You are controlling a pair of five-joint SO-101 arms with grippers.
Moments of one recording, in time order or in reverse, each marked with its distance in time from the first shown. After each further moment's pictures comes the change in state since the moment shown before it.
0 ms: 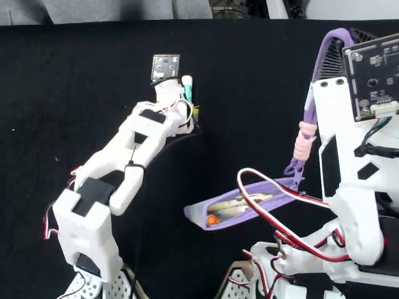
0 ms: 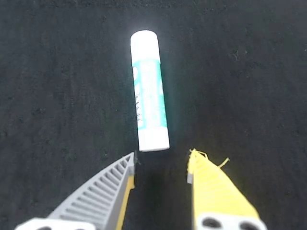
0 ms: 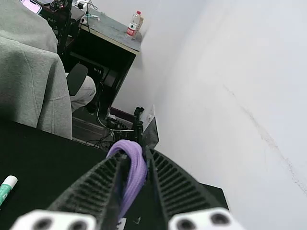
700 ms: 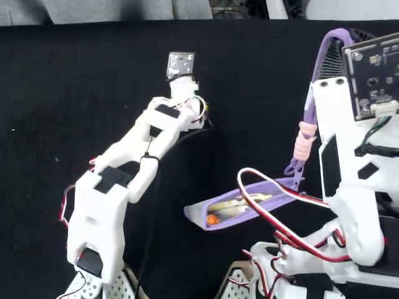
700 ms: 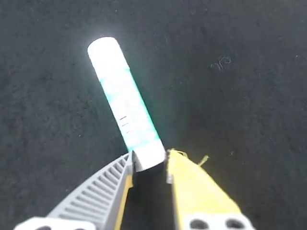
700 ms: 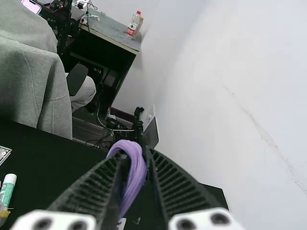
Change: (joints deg) left arm 2.6 13.6 -14.4 0.0 0.4; right arm 0.0 0.0 0.0 0.0 0.0
